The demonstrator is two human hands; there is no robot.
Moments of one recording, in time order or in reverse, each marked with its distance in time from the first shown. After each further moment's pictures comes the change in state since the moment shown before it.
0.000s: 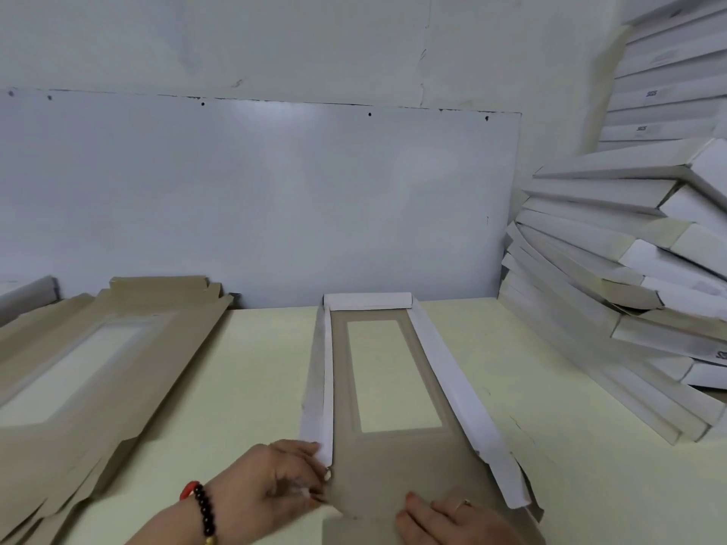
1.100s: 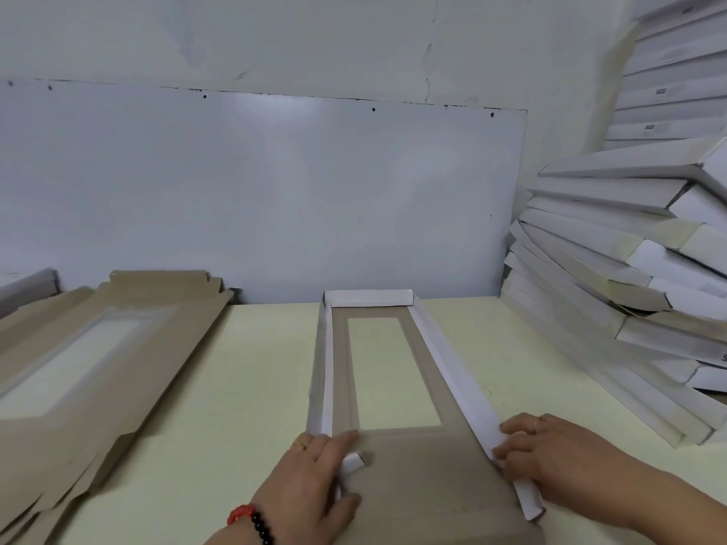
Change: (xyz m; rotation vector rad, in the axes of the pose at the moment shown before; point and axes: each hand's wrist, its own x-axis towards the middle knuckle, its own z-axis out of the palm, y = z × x) left_hand 0.027 0.056 0.017 0.064 0.040 -0.179; right_hand 0.007 0.132 -0.054 0.066 -0.520 -0.269
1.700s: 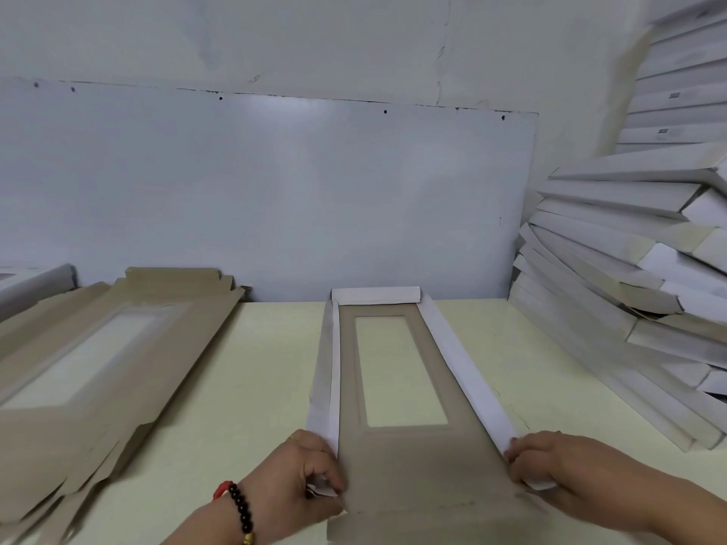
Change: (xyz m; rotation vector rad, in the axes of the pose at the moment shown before) left_hand -0.011 -0.031 -0.012 -0.396 -0.079 -0.018; right_hand -0.011 0.011 0.022 0.387 -0.028 0.142
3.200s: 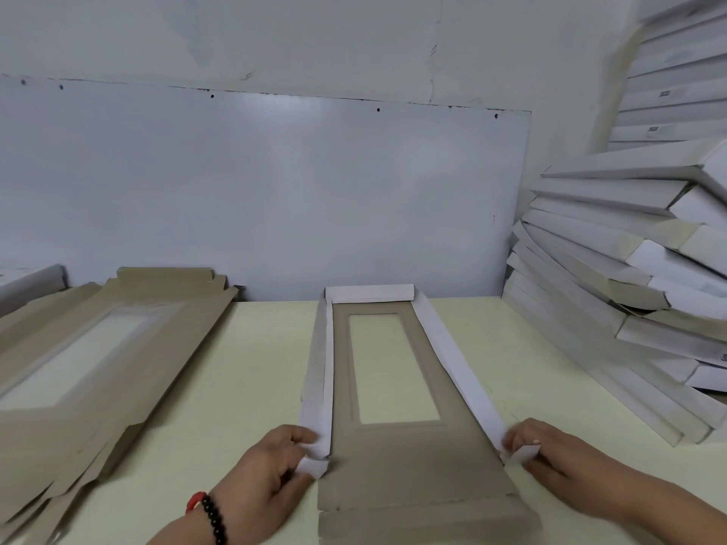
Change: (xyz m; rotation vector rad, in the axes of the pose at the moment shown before) left_hand -0.014 -0.005 -0.008 0.027 0.056 -0.104; right_hand 0.001 0.009 0.014 0.257 0.097 0.219
